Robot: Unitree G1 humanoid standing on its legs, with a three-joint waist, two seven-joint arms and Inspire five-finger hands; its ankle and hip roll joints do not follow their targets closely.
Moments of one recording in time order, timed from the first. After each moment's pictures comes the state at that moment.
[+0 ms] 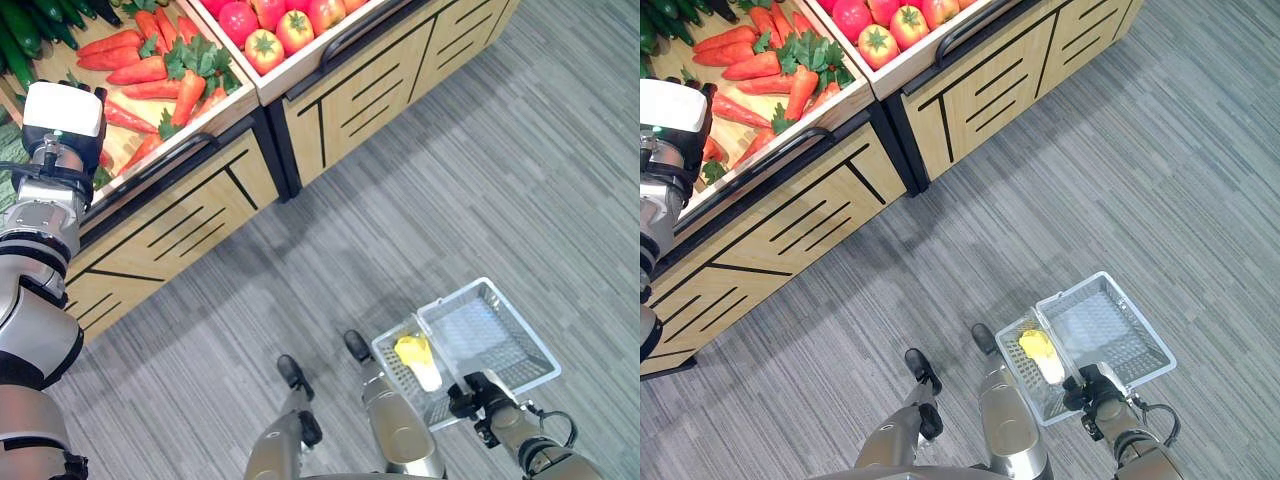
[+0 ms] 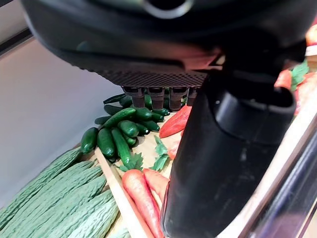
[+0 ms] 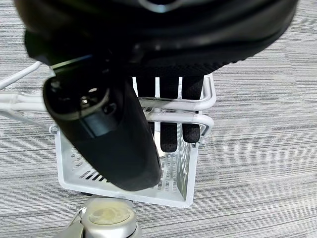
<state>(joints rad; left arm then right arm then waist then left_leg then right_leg) -1.17 0.97 -0.91 1.16 0.64 0.08 0.33 -0.23 -0.44 0.38 1.27 -0.03 -0.04 -0.11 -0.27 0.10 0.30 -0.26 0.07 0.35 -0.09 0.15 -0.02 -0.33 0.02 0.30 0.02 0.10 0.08</state>
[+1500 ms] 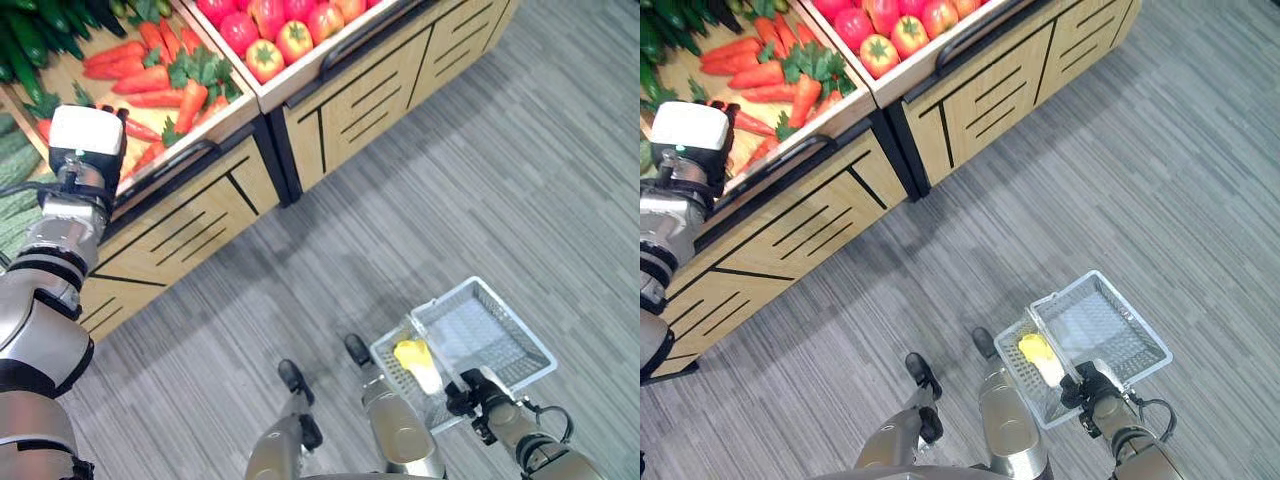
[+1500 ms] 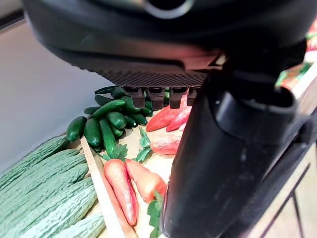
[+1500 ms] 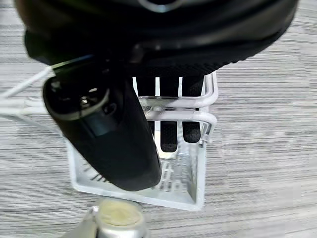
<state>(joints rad) -1.03 0.93 -0.82 1.05 0.61 0.08 0.33 -0.24 -0.44 0.42 1.27 -0.03 -0.03 -0.12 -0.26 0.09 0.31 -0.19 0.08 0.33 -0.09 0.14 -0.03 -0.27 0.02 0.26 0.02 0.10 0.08</state>
